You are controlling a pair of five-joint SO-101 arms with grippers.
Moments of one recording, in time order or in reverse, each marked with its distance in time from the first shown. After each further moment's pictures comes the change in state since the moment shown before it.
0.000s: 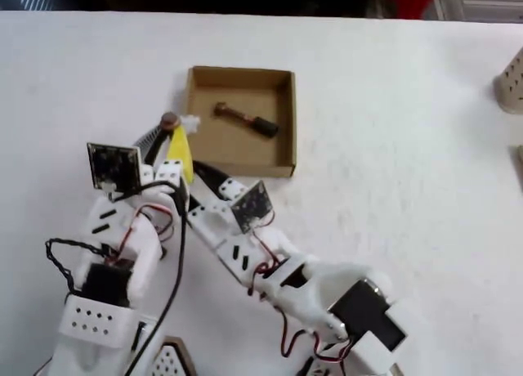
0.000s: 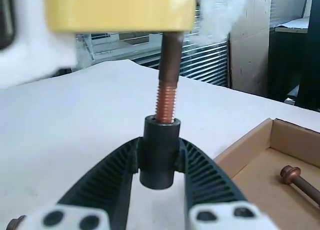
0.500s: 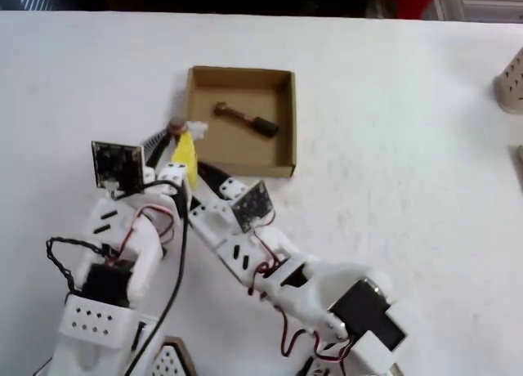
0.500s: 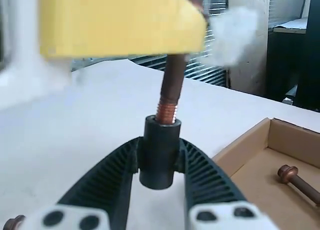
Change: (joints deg) left arm 0.4 0.0 0.0 3.5 0.1; right arm 0.2 0.0 0.0 0.0 0.2
